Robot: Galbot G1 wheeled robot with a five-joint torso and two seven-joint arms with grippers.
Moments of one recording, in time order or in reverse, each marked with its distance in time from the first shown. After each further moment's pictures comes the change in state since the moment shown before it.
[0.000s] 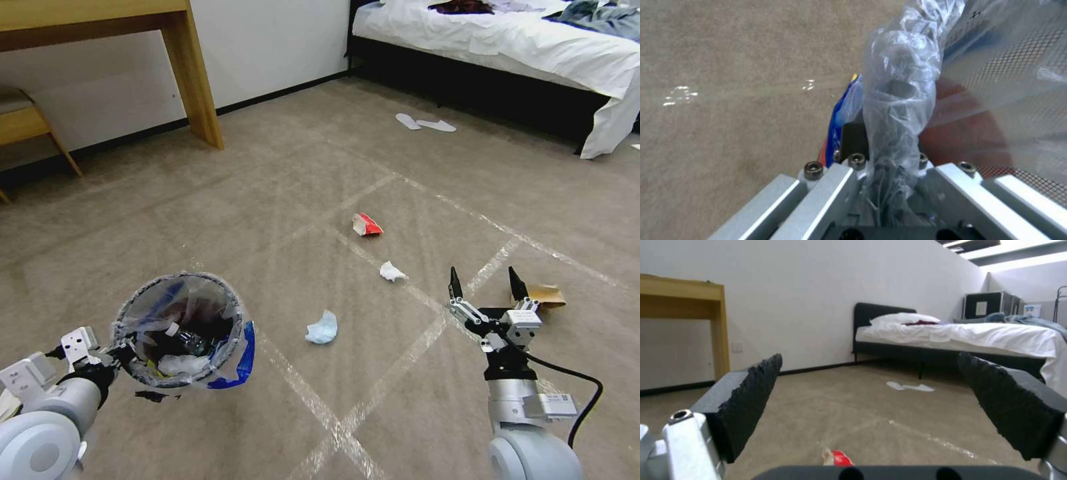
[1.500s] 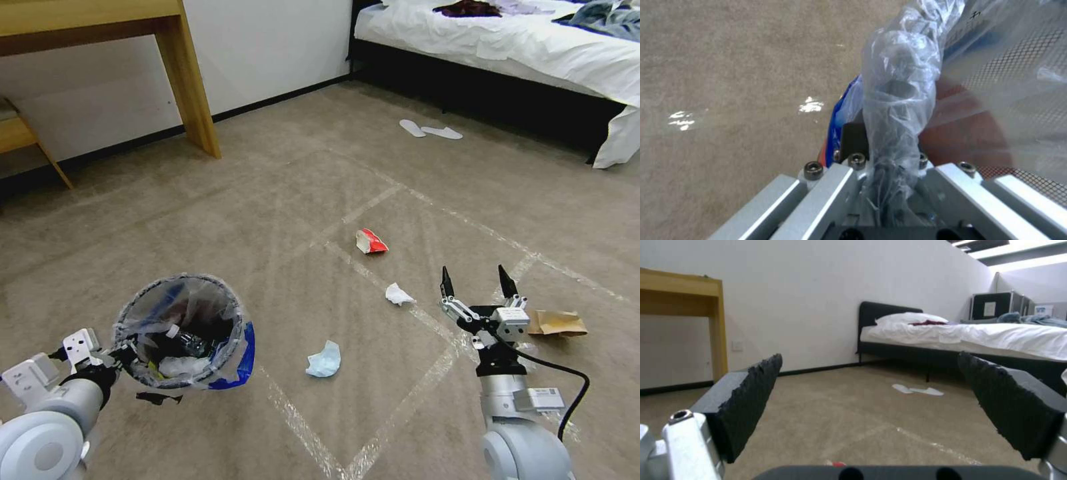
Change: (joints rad) left arm -0.006 -0.012 0.007 0.010 0.010 0.001 -0.002; right arm 0.038 -0.001 -0.023 -0.043 -0.014 0.013 -0.013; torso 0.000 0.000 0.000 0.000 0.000
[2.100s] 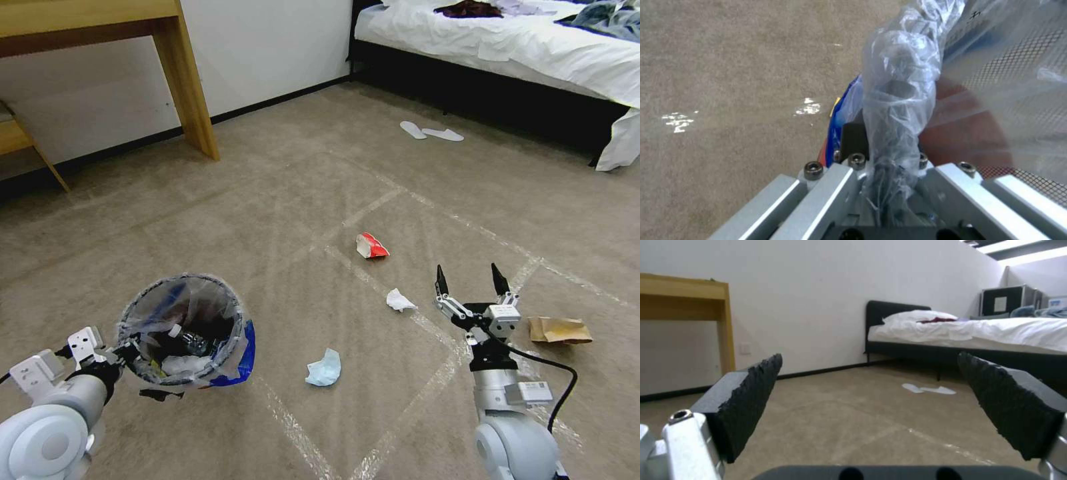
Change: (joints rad) left arm -0.038 0.006 0.013 0.042 -0.007 0.003 0.000; right arm 0.068 -0.015 -0.034 -0.053 0.038 -0.007 -0.011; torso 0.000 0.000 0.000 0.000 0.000
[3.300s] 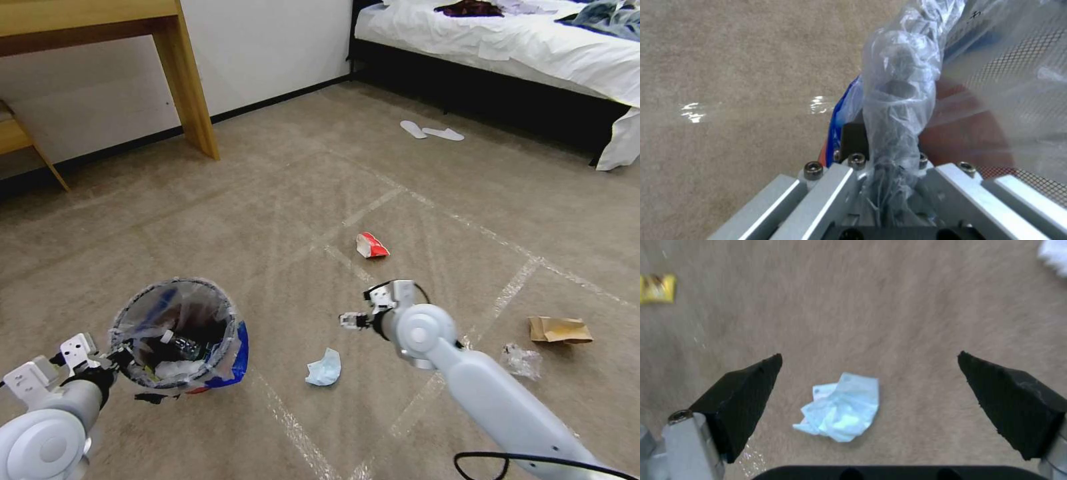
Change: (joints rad) left arm 0.018 -0.043 -0.038 0.005 0.019 -0.006 -0.006; right arm 0.777 -0.225 -0.751 -0.361 1.103 -1.053 0.672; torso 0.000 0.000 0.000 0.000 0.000
